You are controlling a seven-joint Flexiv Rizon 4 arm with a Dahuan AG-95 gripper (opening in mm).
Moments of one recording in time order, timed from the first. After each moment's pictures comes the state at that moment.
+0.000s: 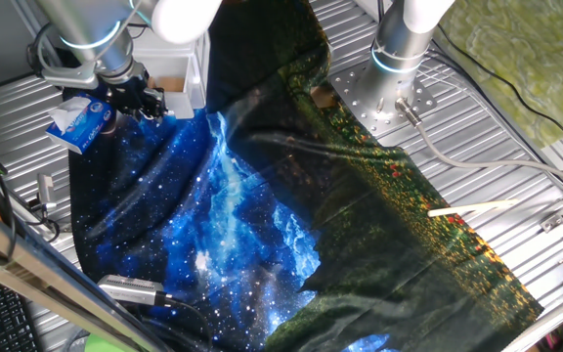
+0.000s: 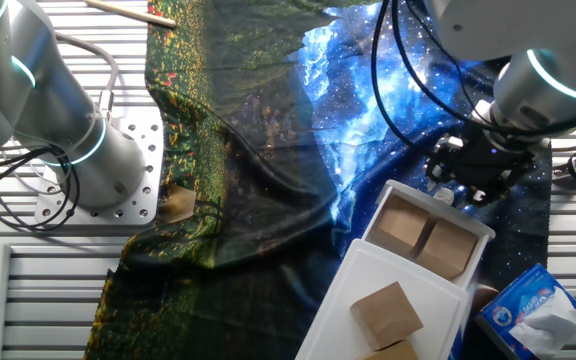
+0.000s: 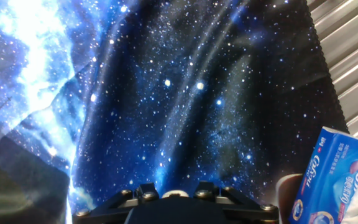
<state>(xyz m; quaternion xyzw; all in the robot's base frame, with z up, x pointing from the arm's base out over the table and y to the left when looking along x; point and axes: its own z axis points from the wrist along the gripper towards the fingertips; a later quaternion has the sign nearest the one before) 0.607 -0.105 0.146 0.47 -0.88 0.01 0.06</state>
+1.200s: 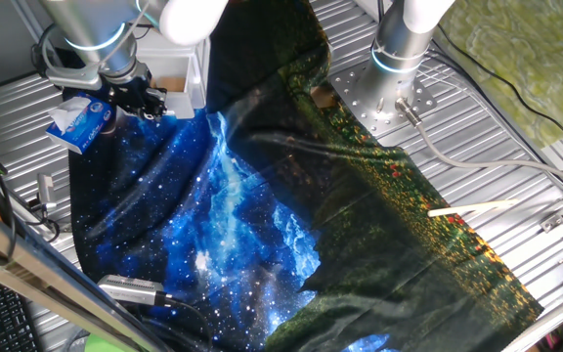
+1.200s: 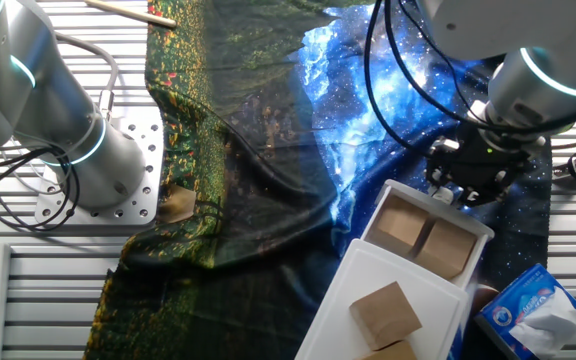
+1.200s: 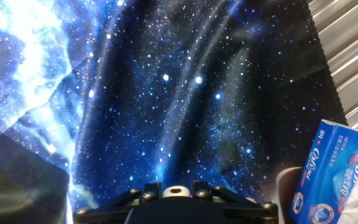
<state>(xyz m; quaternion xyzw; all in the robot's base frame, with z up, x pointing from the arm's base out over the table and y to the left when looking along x) 0.602 -0.107 0.146 0.46 -0.89 0.03 0.07</state>
